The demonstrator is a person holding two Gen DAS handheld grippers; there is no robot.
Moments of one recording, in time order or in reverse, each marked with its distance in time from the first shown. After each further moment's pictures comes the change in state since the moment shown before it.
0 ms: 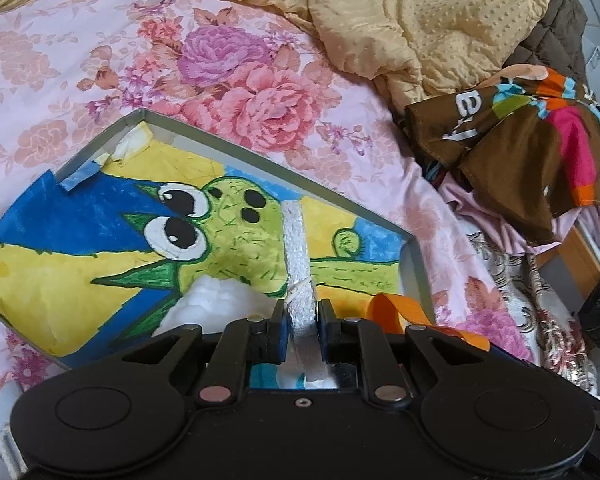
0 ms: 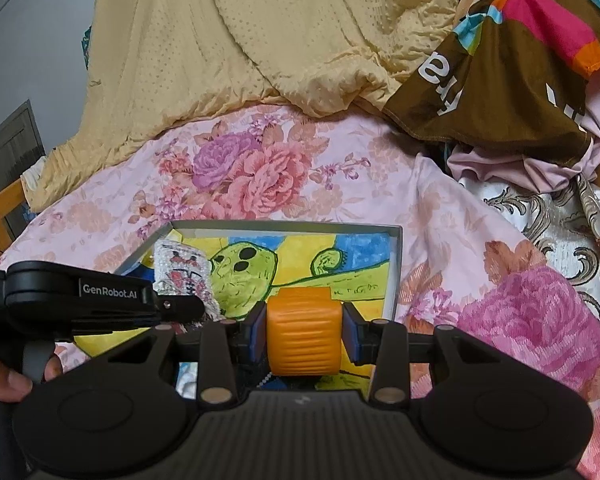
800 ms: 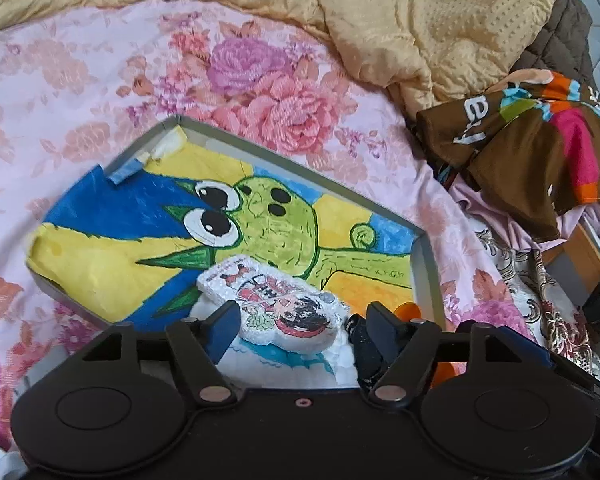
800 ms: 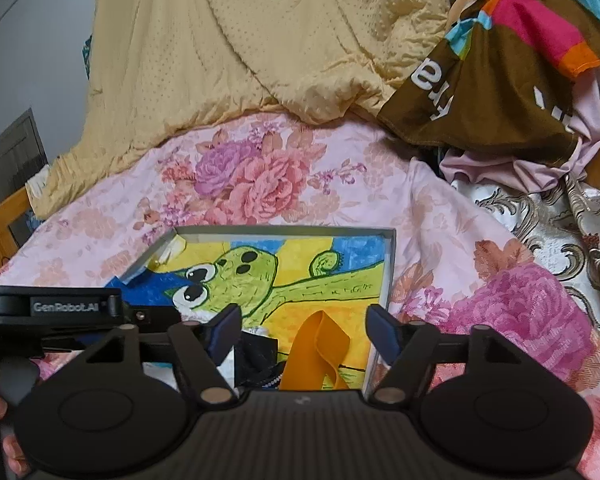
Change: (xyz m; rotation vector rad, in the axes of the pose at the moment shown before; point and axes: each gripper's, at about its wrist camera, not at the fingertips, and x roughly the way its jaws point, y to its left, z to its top) left arm -0.041 0.002 -0.015 -0.006 -0.028 0.052; right arm -0.021 -0.005 -0.001 0.017 -0.023 0.008
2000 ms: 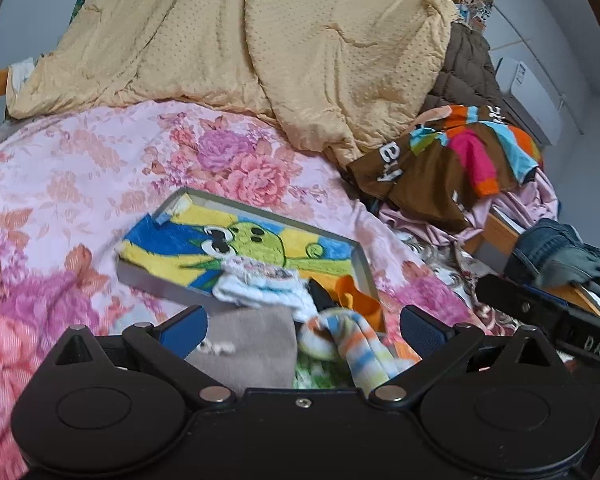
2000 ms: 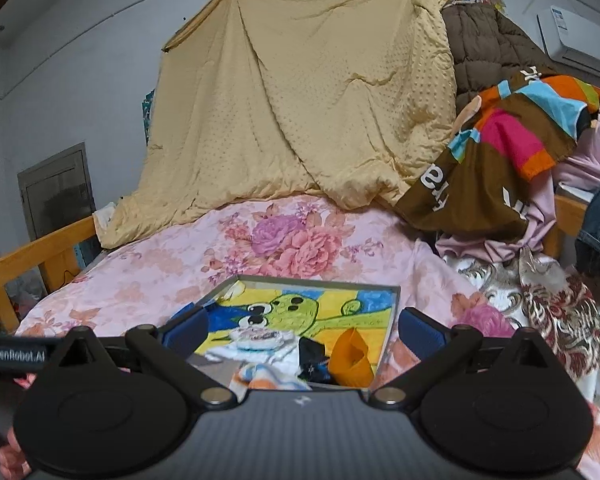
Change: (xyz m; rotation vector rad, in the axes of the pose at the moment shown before) left arm -0.179 0.000 -0.104 0.153 -0.230 -0.091; right arm -0.174 0.043 -0.043 -0.094 -0.232 0.039
